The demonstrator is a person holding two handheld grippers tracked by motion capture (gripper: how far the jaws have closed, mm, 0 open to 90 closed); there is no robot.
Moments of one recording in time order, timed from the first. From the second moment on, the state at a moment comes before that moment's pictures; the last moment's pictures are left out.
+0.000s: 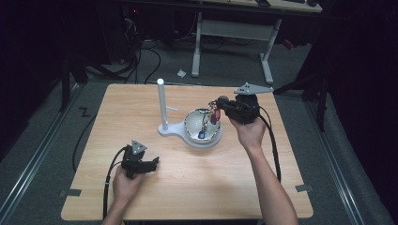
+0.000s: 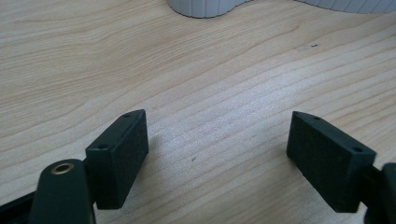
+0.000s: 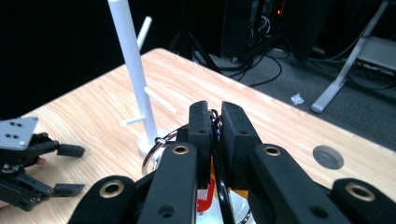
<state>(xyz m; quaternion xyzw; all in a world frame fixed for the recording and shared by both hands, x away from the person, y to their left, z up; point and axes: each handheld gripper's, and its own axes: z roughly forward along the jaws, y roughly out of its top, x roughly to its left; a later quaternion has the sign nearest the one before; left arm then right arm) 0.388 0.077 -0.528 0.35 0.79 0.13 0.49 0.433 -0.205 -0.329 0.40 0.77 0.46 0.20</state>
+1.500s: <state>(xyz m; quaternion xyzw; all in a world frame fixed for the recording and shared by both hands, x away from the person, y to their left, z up) 0.388 0.077 -0.528 0.35 0.79 0.13 0.49 0.456 -0.177 -0.421 0.43 0.80 0.38 0.16</state>
